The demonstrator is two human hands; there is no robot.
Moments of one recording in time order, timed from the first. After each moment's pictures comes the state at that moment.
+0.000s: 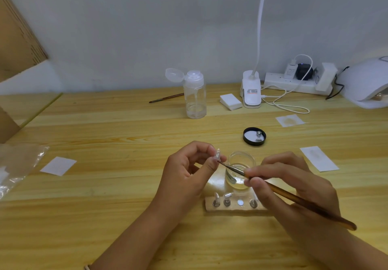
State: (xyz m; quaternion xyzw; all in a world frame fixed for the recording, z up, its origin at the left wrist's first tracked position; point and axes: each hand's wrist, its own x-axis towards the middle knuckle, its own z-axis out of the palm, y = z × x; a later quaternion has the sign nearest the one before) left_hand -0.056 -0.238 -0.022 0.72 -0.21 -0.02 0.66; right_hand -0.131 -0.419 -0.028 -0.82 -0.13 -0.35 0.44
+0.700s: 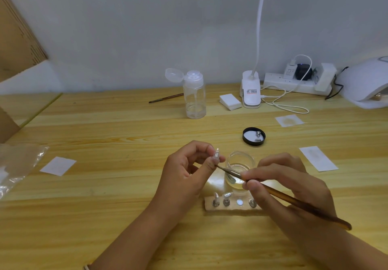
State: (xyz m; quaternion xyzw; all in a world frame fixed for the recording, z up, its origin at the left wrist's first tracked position) left_hand -0.057 -0.238 -0.019 0.73 -0.21 -0.02 0.65; right_hand -0.130 -0.418 -0.031 -0.81 -0.14 -0.35 0.45
